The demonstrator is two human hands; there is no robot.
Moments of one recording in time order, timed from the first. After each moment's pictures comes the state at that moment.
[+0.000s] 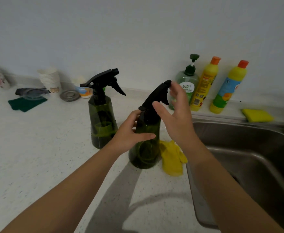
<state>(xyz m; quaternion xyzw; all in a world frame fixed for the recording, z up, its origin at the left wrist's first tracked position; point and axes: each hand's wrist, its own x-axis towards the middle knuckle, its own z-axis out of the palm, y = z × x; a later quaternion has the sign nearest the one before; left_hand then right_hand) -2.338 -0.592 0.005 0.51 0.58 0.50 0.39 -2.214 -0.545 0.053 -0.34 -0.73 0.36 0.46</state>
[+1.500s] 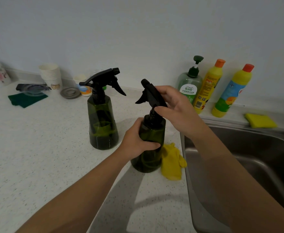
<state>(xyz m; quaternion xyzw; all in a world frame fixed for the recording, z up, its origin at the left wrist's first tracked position) -2.319 -0.580 -0.014 0.48 0.60 0.51 0.39 -2.206 -0.525 0.079 -0.22 -0.81 0.44 0.32</state>
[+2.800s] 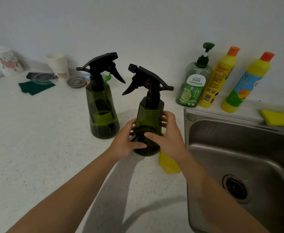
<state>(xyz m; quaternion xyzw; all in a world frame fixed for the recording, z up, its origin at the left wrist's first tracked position) -2.325 -0.589 -0.050 0.46 0.67 0.45 0.37 -2.196 -0.526 -0.028 -0.34 -0.75 0.47 0.31</state>
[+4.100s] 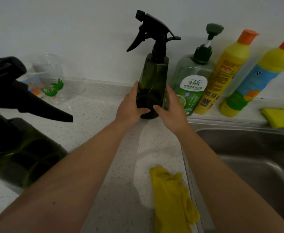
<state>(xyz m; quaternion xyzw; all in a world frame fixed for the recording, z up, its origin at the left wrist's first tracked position) -2.371 -0.349 -0.076 0.55 0.65 0.45 0.27 -2.241 -0.329 -0.056 -0.43 -0.75 0.36 0.36</state>
